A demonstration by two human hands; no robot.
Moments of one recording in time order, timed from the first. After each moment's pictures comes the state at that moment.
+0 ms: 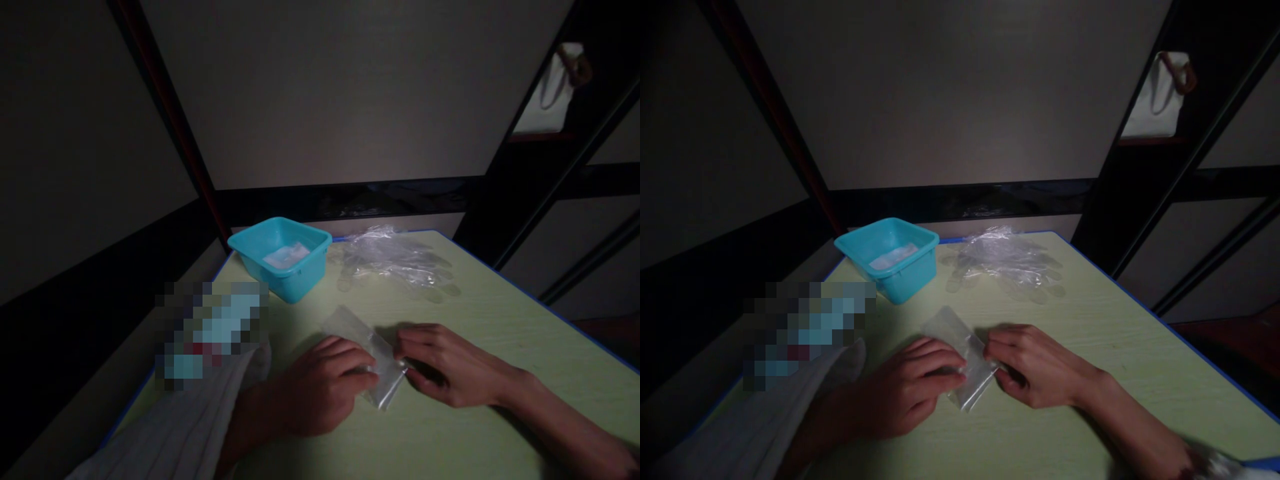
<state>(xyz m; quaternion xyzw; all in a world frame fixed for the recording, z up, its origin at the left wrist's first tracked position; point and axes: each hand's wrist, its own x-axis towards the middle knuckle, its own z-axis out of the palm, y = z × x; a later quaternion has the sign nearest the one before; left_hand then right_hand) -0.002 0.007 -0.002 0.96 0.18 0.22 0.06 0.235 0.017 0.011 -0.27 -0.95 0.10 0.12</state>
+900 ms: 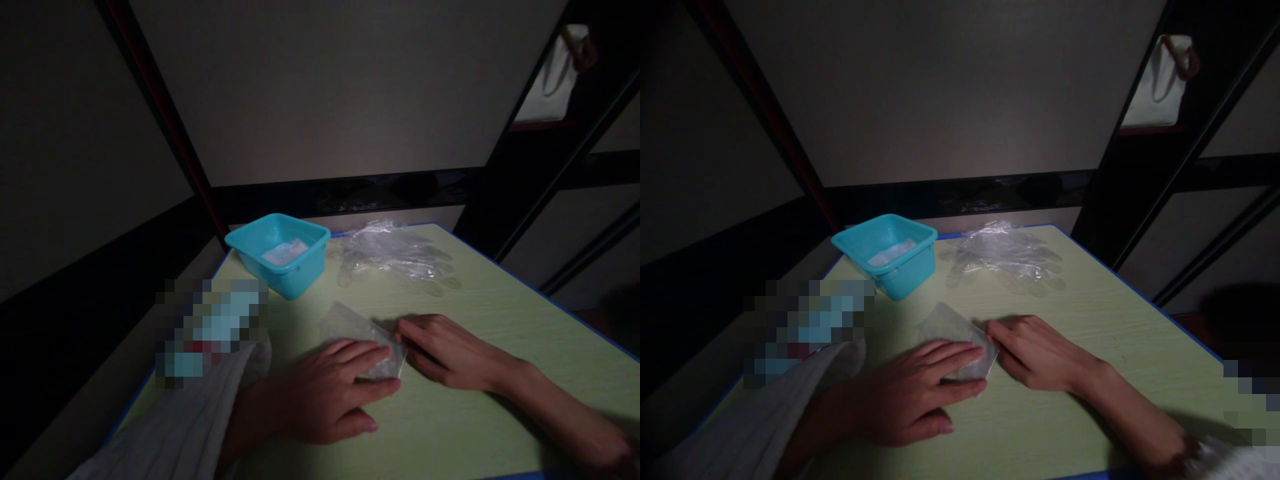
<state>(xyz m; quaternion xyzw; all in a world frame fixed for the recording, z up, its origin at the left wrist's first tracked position) -0.004 0.006 0.001 0.98 0.14 0.10 0.09 0.236 0.020 0.009 -0.34 -0.93 0.10 0.09</state>
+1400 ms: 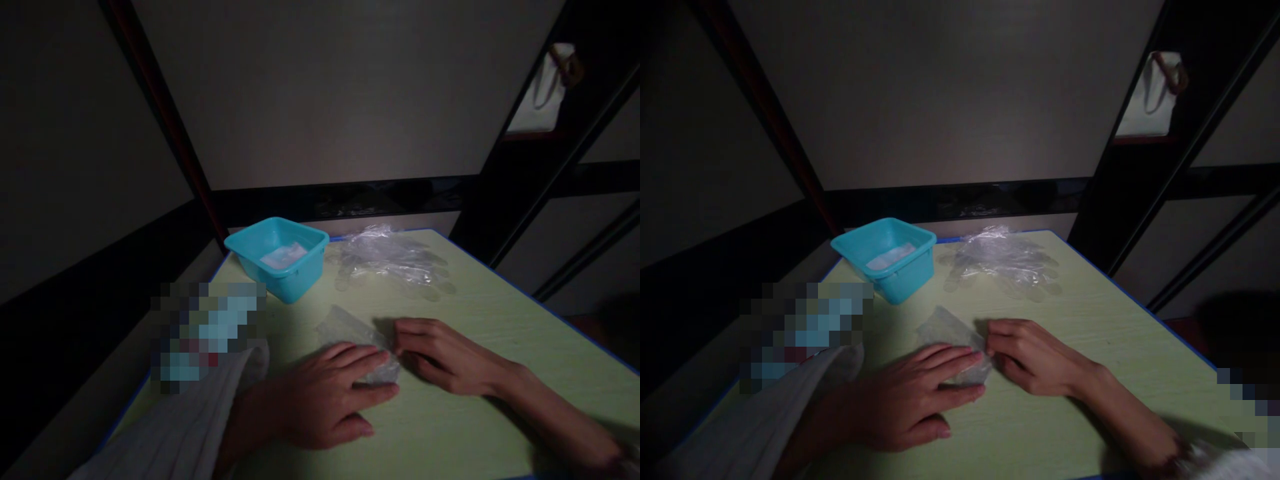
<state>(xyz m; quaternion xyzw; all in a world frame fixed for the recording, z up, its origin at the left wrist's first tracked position) -0.003 0.007 0.001 0.98 0.14 0.10 0.09 0.240 0.023 0.012 -0.28 -0.94 0.15 0.14</state>
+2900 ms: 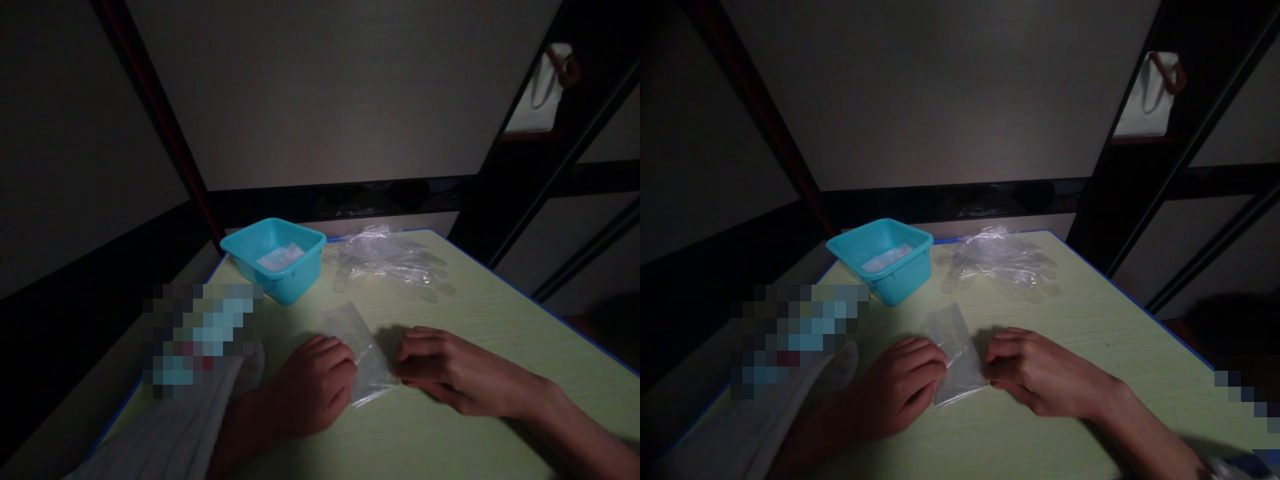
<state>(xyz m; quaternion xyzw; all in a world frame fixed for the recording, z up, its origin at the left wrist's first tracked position) 0.000 0.007 -0.006 0.94 0.24 0.23 0.02 0.241 0.010 0.022 -0.21 -0.97 0.10 0.11</state>
